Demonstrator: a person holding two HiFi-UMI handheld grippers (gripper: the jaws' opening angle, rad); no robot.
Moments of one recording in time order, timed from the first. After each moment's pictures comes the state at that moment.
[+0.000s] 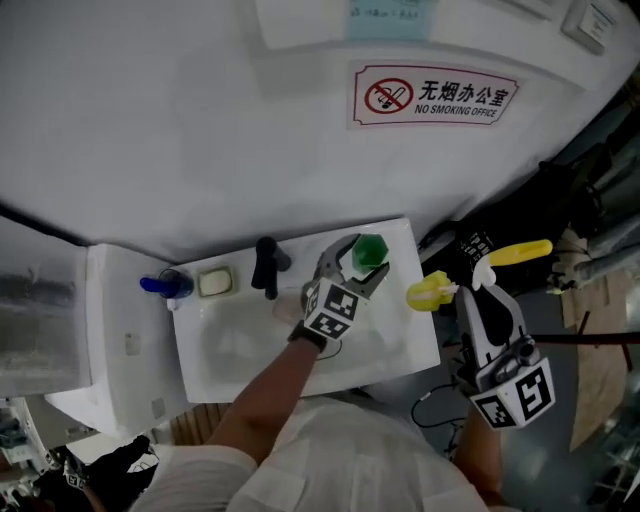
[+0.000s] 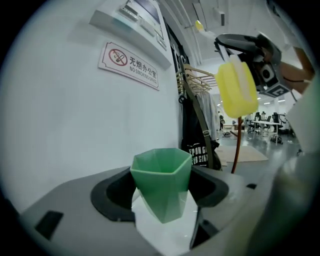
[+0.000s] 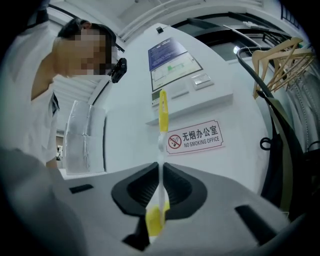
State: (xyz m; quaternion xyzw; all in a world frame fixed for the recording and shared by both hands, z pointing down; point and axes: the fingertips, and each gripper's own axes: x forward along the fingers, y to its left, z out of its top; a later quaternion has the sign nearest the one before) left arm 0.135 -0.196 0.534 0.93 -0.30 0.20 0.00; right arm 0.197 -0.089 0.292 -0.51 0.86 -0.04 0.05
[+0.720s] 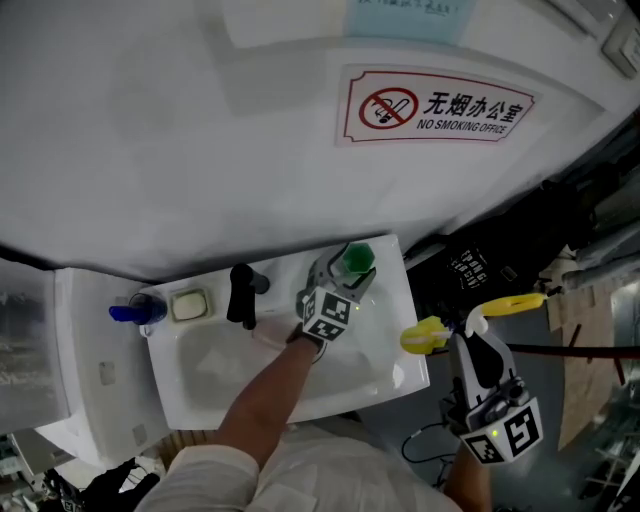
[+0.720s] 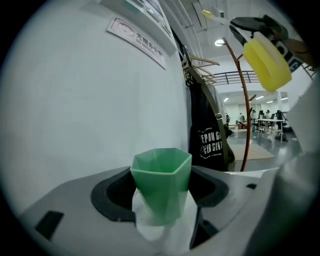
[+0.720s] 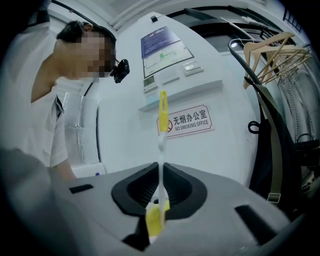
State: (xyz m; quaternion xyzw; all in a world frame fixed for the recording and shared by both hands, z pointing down) left arm 0.157 -0.249 0.621 0.93 -0.32 0.19 0.00; right arm 0.209 -0.090 0.341 -0.54 0.84 -0.09 0.01
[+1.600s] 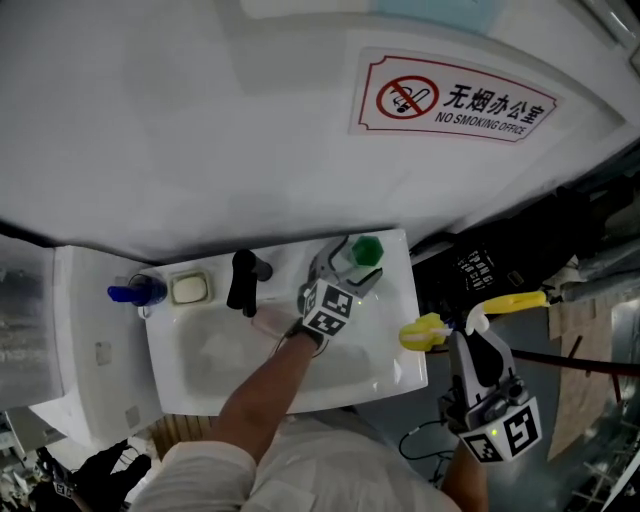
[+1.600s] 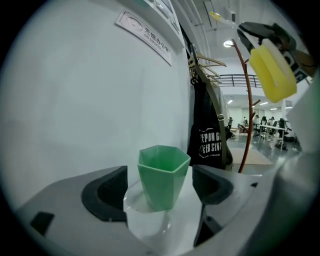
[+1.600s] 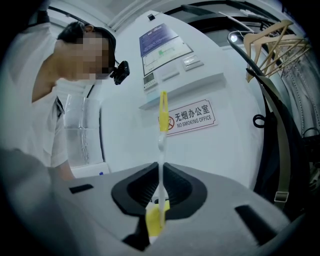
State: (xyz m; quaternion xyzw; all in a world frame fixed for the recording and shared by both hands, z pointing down) left arm 0.151 -0.242 0.628 0.92 -0.32 0.20 0.04; right arm 0.206 -0.097 0.351 -0.51 0.85 -0.10 0.01
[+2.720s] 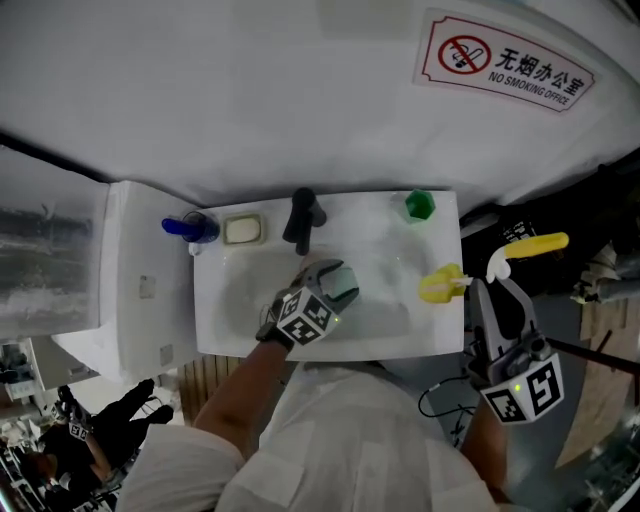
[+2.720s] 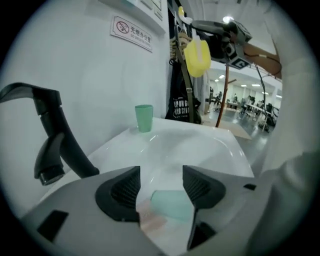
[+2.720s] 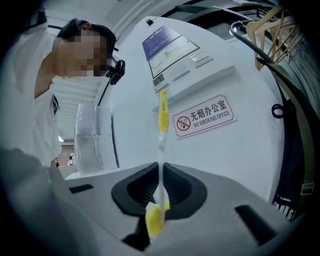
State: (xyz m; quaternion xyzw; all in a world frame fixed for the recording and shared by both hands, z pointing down) left arm 0.006 -0.086 0.652 0.89 -0.24 0.37 0.07; right arm 0.164 -0.092 0.340 -0.45 0.89 -0.11 0.05
